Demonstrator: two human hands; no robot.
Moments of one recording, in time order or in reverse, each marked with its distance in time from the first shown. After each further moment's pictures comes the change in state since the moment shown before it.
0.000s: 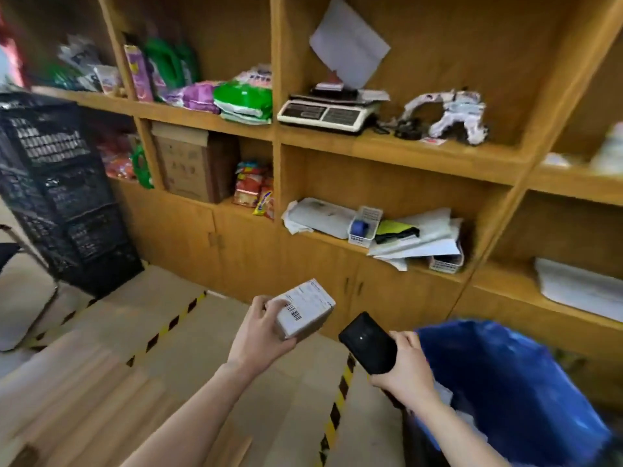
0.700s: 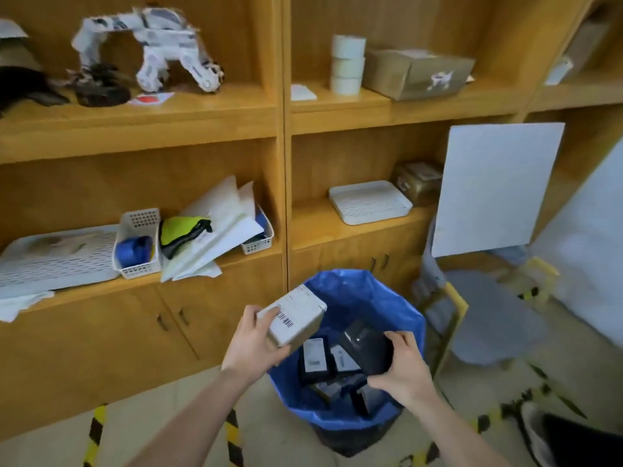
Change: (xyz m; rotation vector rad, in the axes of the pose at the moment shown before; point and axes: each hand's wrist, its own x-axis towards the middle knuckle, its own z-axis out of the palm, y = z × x) left_hand 0.196 0.210 0.332 -0.144 -0.632 0.493; right_hand 0.051 0.268 -0.116 0.051 0.303 0.697
